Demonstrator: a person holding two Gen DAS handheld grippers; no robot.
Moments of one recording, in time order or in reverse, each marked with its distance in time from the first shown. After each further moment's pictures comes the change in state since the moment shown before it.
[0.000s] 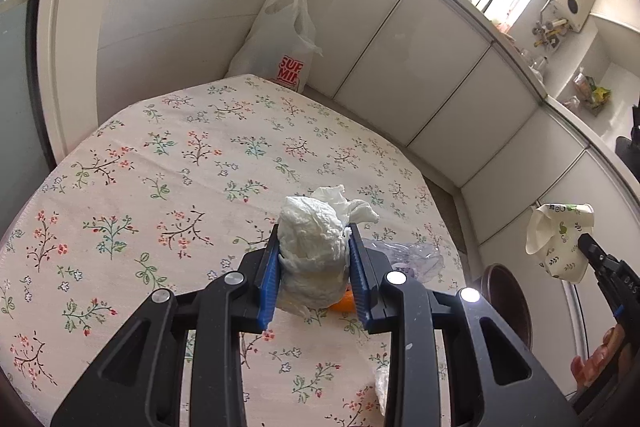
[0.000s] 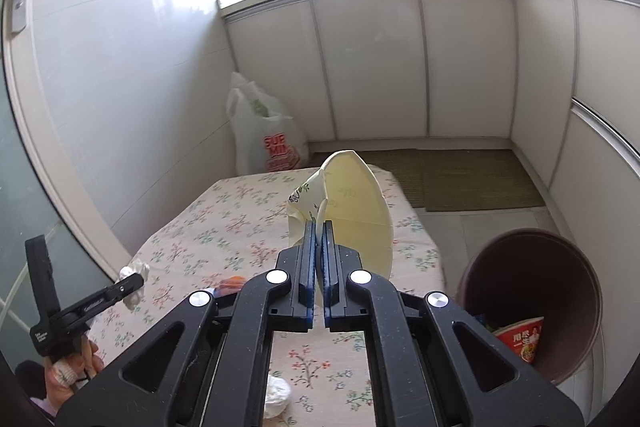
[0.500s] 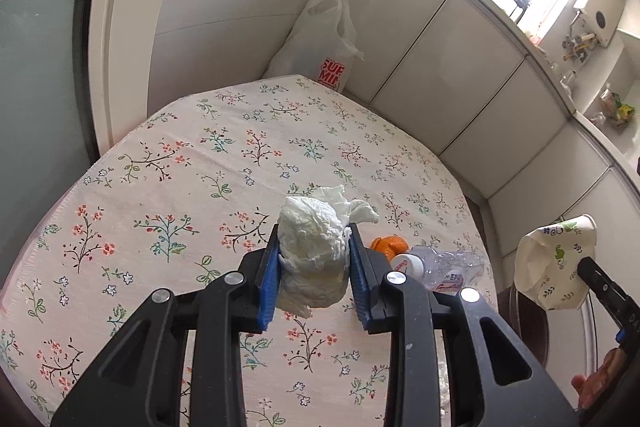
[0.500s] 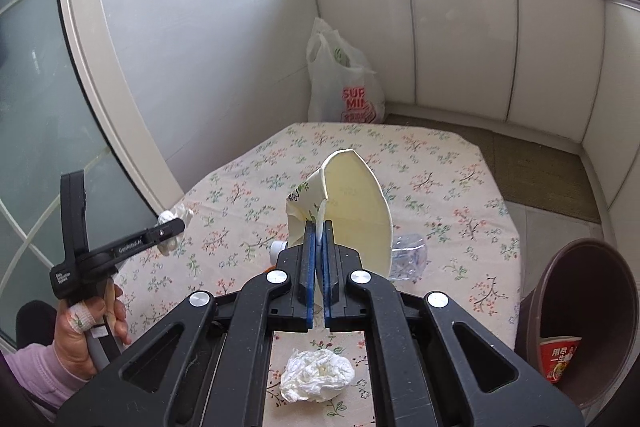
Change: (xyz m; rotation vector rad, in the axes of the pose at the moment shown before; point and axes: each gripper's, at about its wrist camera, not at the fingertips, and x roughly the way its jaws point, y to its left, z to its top) left arm -0.009 0.049 0.003 -0.060 -0.007 0.096; right arm 0.037 0.065 -0.018 -0.170 0.158 0.227
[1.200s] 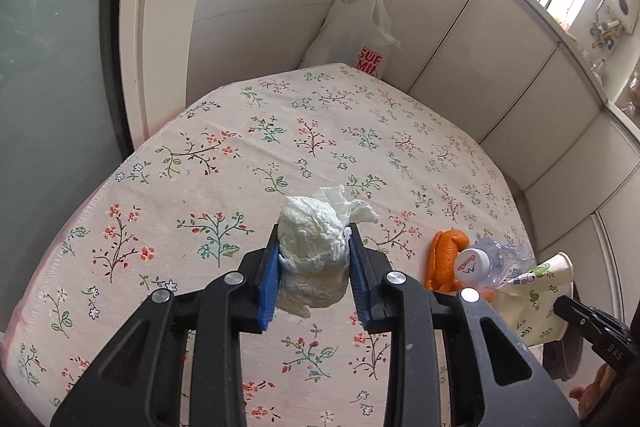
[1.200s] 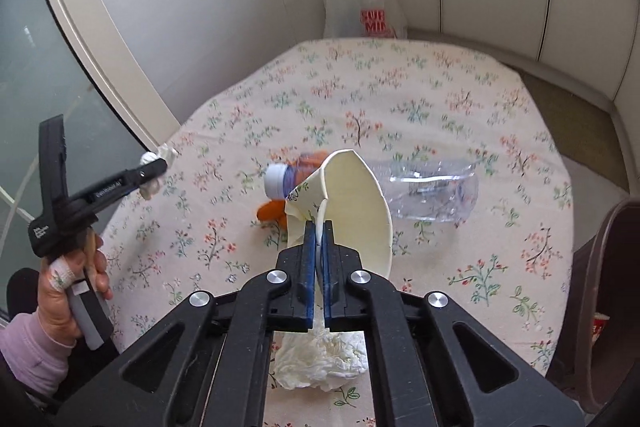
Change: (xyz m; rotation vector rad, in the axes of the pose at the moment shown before) left arm 0.018 0.029 -0.003 0.013 0.027 0.126; right arm 0.070 0.004 -0.033 -0.006 0.250 0.081
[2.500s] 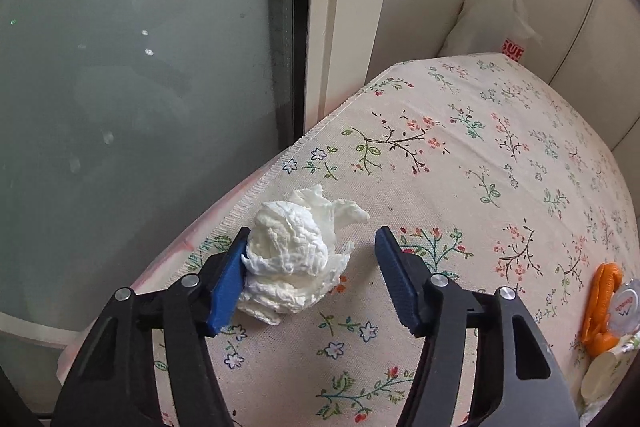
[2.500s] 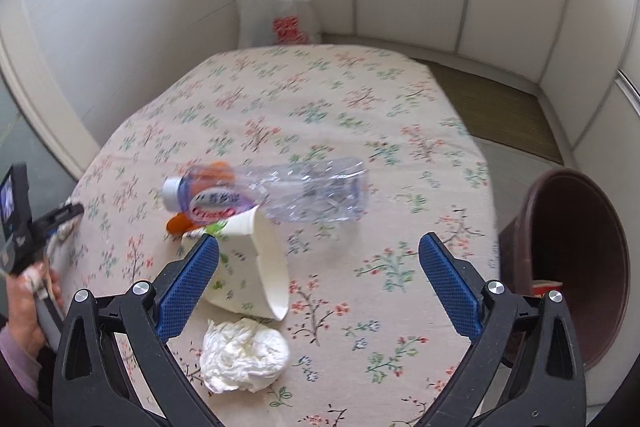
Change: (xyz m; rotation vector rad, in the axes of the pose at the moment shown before) left arm 0.037 0.080 0.004 -0.092 0.060 0.471; right arm 0.006 -0.036 -0.012 0.083 -0.003 -0.279
